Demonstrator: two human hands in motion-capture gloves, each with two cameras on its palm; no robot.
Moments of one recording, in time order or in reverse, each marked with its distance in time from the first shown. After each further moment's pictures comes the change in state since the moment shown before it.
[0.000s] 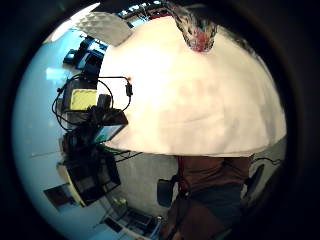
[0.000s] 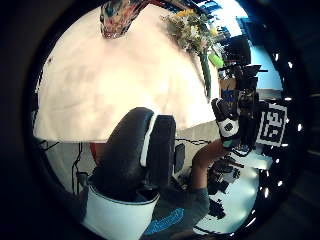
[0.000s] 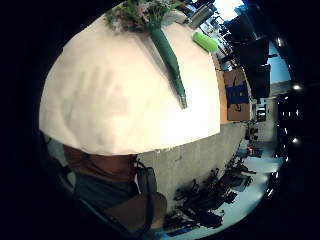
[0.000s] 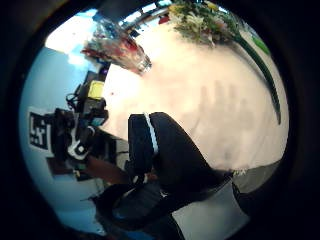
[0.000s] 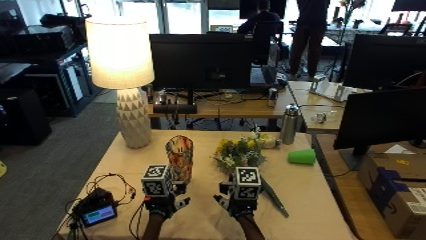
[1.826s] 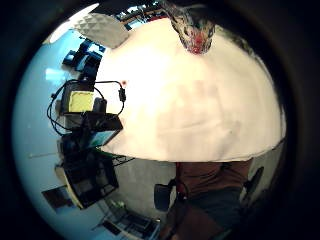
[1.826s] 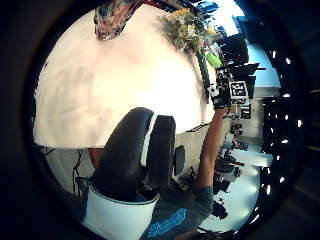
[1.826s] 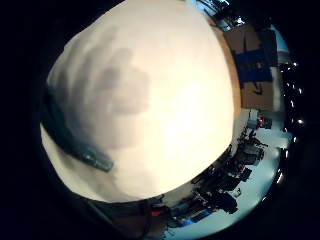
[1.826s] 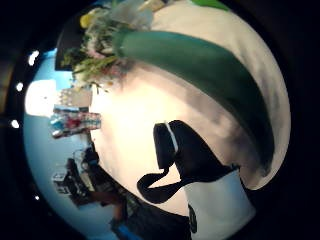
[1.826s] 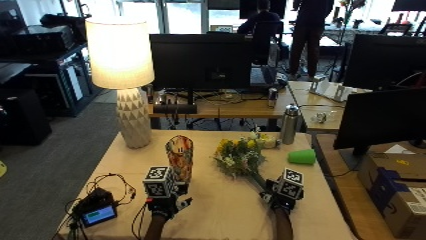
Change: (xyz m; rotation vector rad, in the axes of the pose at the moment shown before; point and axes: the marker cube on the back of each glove) left arm 0.004 -0.002 0.008 0.014 0.008 0.023; right arm 0.202 -0.068 0.093 -0.153 -0.097 0.332
